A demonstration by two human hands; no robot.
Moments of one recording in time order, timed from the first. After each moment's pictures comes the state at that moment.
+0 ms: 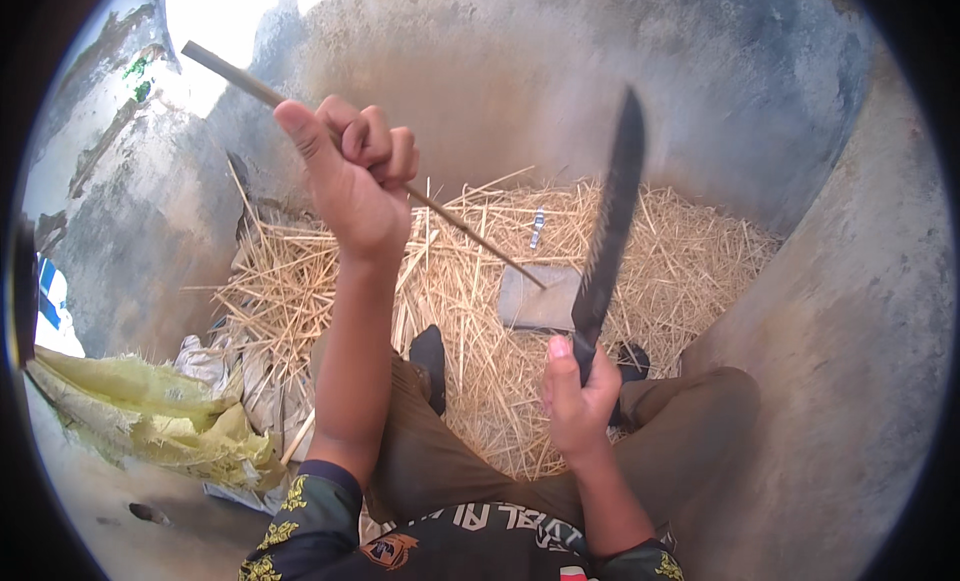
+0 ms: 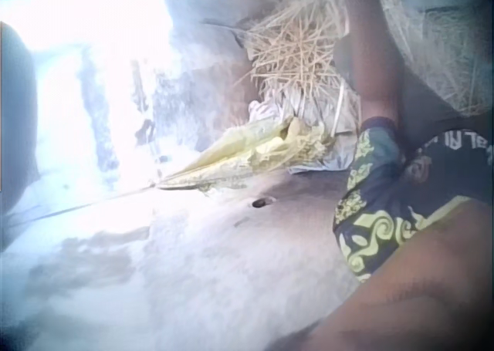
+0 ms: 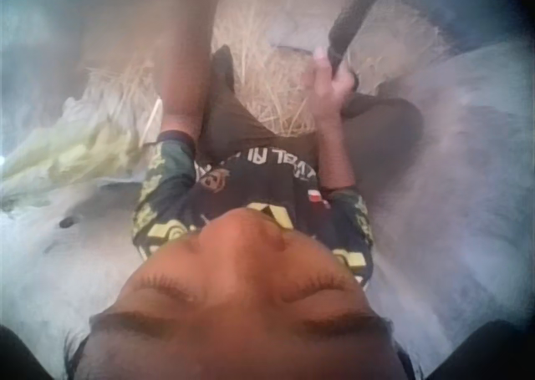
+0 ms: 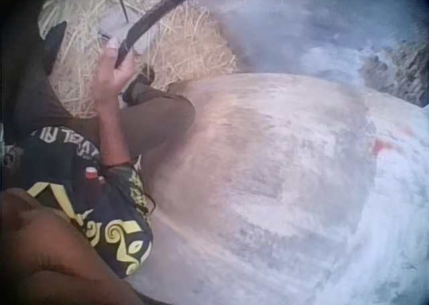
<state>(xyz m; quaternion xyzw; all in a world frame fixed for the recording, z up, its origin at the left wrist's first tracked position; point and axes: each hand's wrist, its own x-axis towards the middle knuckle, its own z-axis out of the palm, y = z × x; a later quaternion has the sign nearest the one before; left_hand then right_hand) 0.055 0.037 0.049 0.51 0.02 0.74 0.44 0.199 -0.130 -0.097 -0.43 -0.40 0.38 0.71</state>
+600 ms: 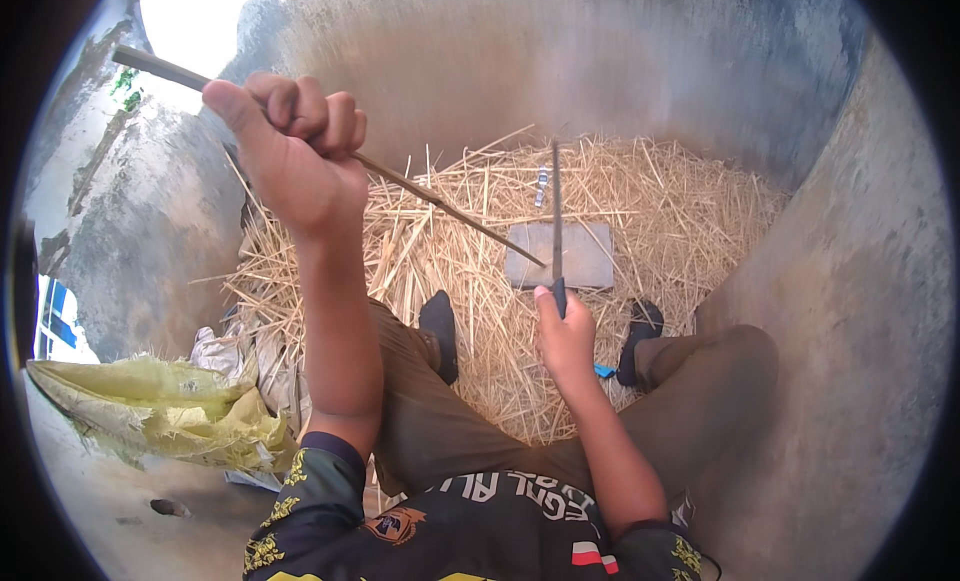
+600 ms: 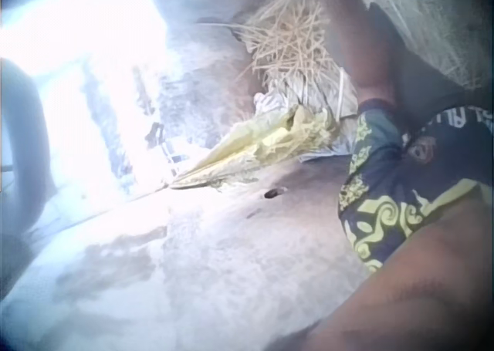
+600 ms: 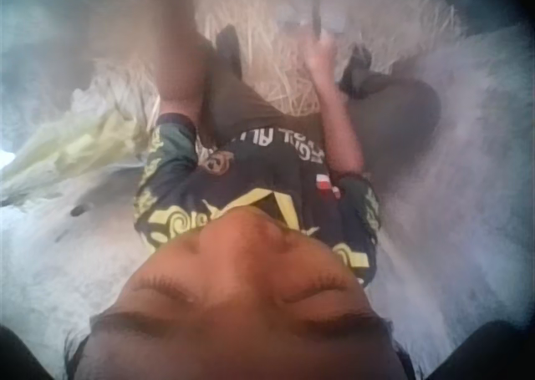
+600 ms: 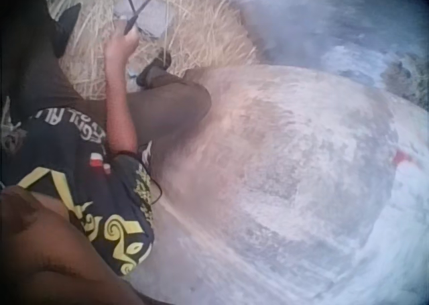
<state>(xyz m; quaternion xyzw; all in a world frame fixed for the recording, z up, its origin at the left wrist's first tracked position) 0.047 0.015 0.064 0.52 0.07 0.76 0.40 0.205 -0.087 -0.165 -0.57 -0.30 0.48 0.59</state>
